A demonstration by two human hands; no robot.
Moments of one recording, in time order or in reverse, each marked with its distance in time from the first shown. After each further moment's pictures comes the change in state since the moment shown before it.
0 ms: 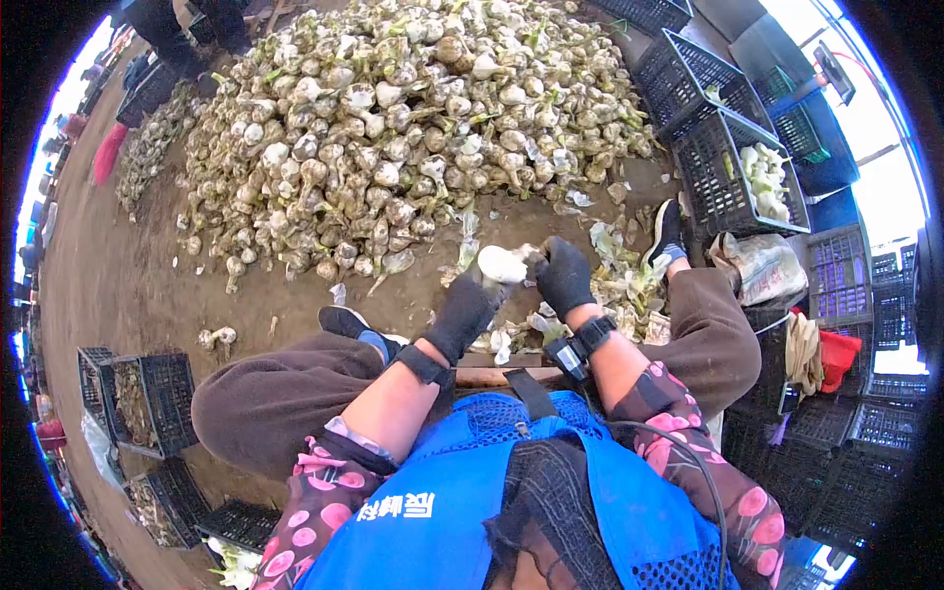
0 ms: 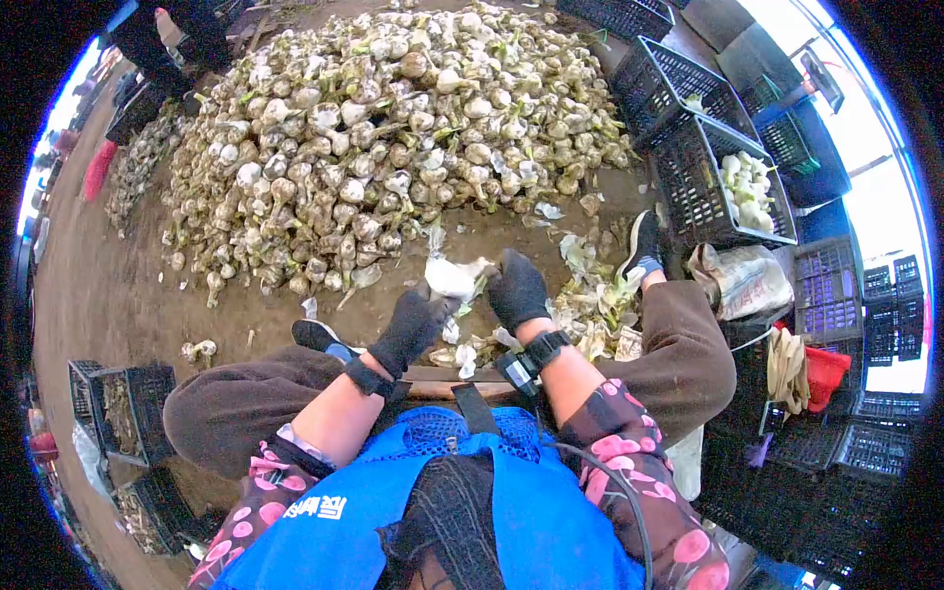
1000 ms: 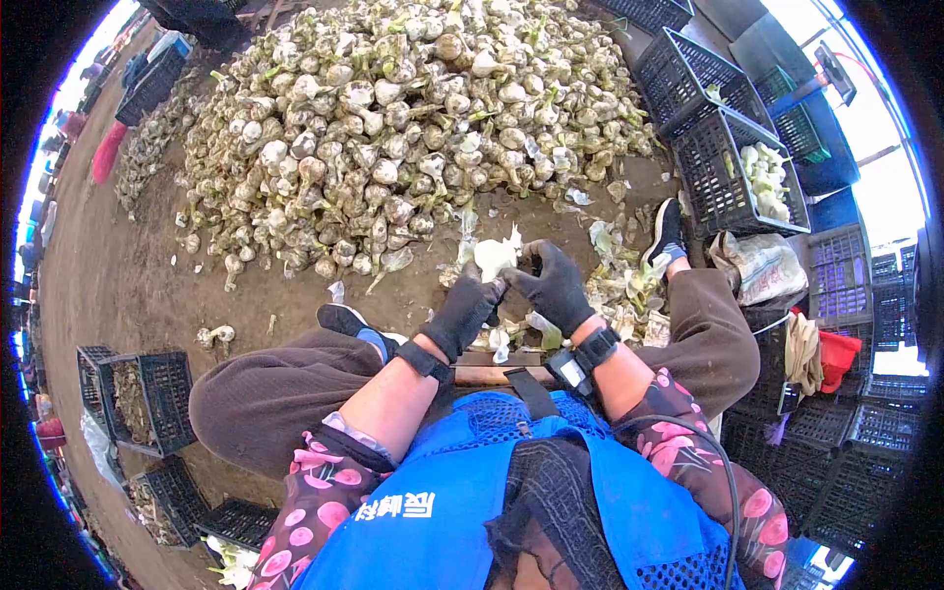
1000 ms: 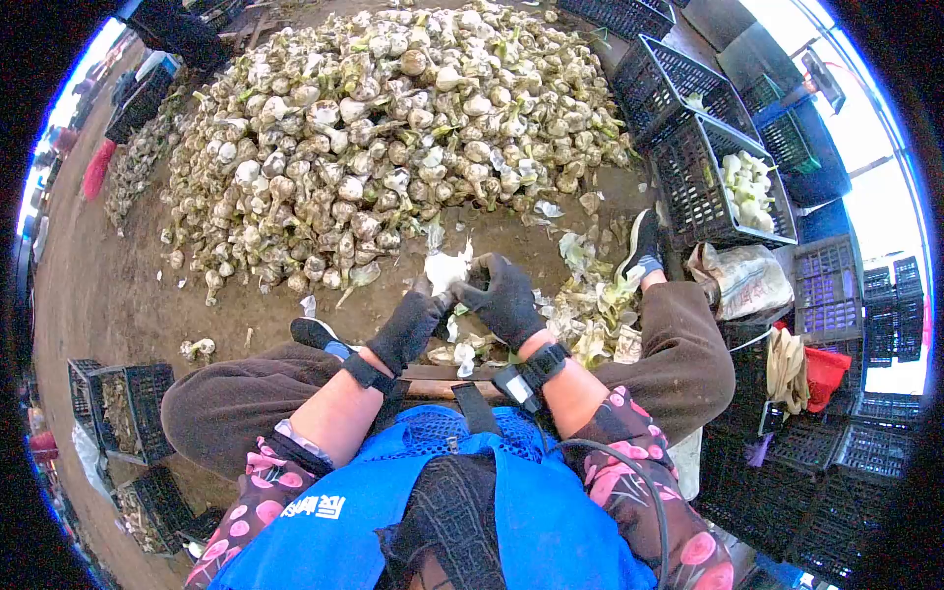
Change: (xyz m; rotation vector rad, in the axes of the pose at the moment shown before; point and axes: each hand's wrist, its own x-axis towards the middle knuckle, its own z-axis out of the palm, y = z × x) left_hand 0.000 0.019 -0.006 -0.498 -0.114 -0.266; right_hand -0.010 -0.036 -0.016 0.397 -0.147 0.074
